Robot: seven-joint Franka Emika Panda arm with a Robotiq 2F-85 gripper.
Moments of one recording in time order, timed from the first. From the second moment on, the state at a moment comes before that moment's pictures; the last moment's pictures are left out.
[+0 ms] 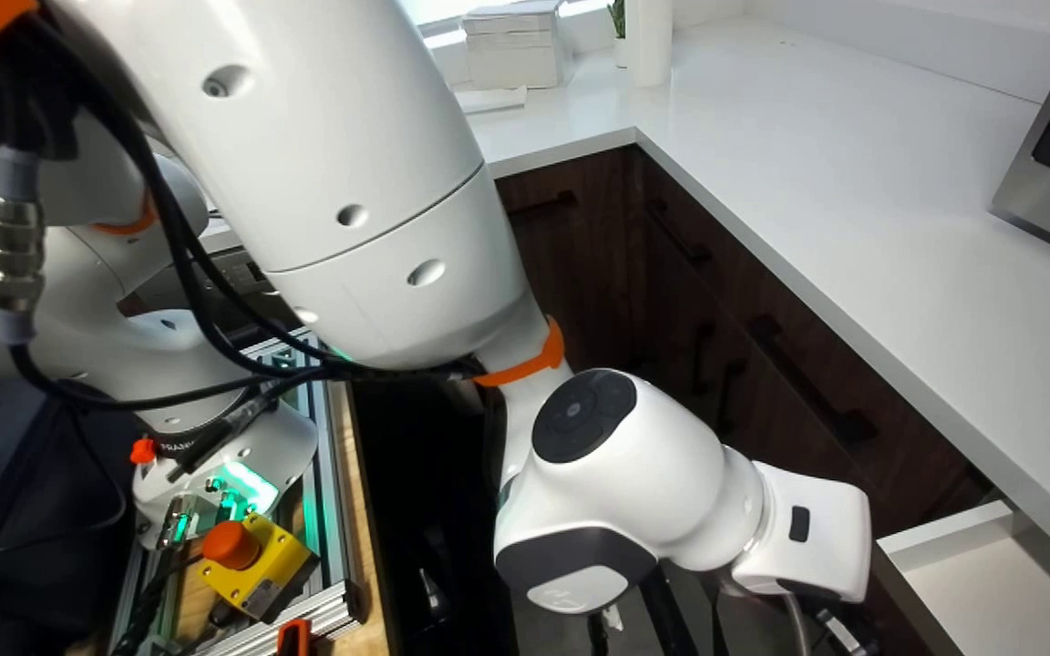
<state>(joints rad) -0.75 0.73 -0.08 -2.14 -0.42 3.59 -0.25</state>
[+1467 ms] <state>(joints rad) -0.72 1.04 -0.03 -1.72 -0.43 3.80 -0.17</state>
